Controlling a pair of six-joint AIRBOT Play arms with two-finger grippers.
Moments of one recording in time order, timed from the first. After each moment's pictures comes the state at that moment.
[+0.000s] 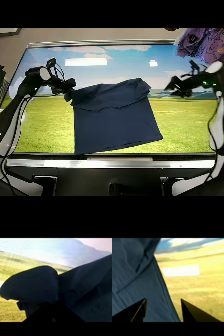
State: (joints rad) left arm -0.12 -1.76 1.67 1.39 -1.05 -1.87; right arm -0.28 -1.77 1.73 -1.05 1.43 1.55
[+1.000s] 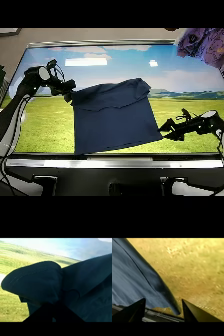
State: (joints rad) left arm -0.12 -1.75 1.67 1.39 -1.11 -1.87; right arm -0.43 -1.47 0.84 -0.94 1.33 1.35
